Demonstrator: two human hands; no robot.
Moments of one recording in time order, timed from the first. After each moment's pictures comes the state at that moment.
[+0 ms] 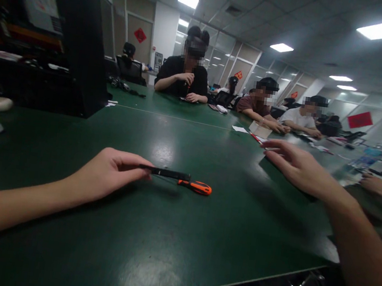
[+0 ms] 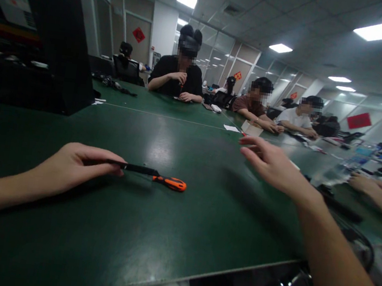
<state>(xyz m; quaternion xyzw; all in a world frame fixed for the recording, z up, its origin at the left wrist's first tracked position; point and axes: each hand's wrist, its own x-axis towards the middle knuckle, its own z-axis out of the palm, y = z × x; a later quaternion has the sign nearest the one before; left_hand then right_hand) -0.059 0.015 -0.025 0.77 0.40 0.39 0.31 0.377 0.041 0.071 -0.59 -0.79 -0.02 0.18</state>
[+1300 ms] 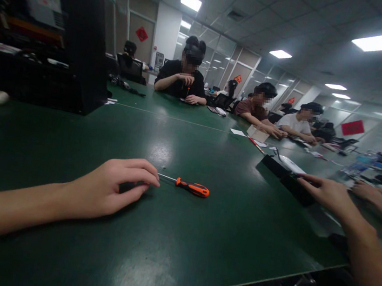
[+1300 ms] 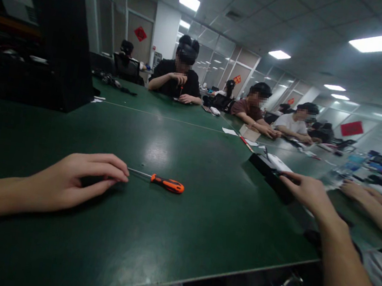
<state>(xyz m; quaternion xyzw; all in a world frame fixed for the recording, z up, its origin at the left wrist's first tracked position) -0.049 -0.001 -0.024 0.88 0.28 0.35 0.16 0.539 0.059 0.037 -0.80 -0.58 -0.12 0.05</state>
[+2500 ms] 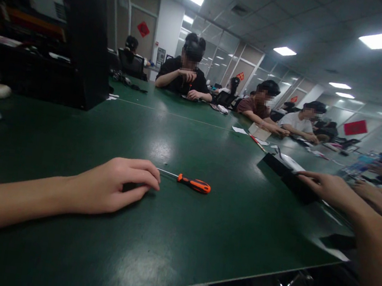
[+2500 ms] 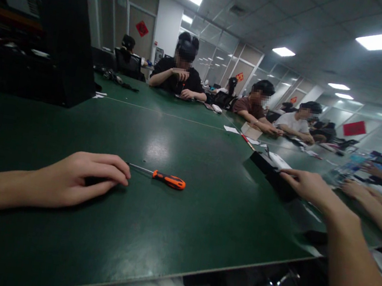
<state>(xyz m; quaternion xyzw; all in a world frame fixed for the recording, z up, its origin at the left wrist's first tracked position) -0.052 0.000 -0.022 0.91 0.26 0.29 0.15 0.535 0.068 0.056 -0.78 -0.62 -0.10 -0.01</state>
